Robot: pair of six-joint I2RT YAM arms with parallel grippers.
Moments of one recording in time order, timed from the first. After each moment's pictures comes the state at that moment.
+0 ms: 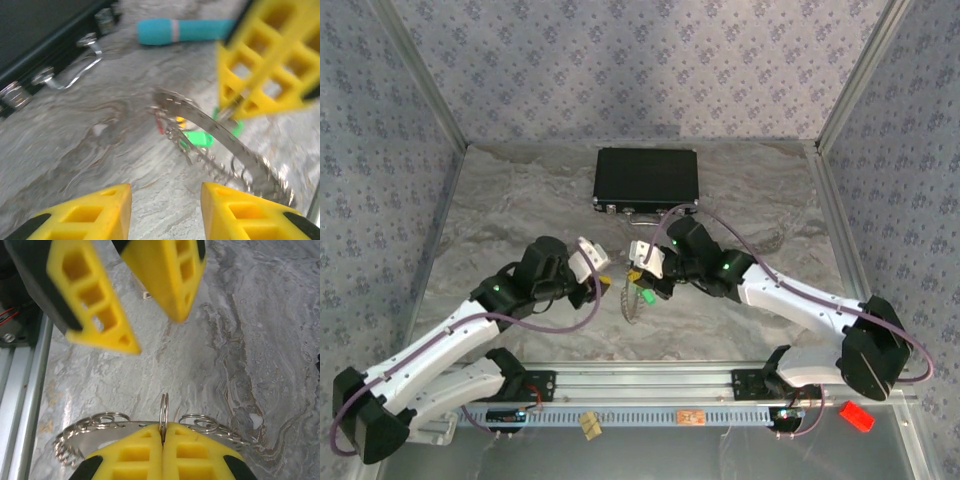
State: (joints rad) left arm -0.76 0.88 0.70 -0.47 0.19 0.19; right arm 0.84 1.28 0.91 -0.28 -0.44 -0.46
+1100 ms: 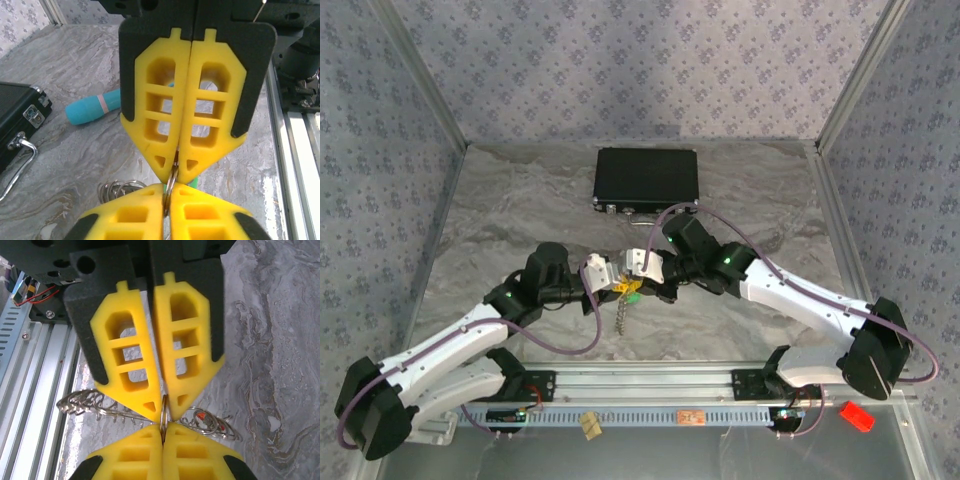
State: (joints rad) left arm -0.75 0.90 0.55 -0.10 0.51 0.35; right arm 0.87 1.28 1.01 -0.49 -0.47 -0.57
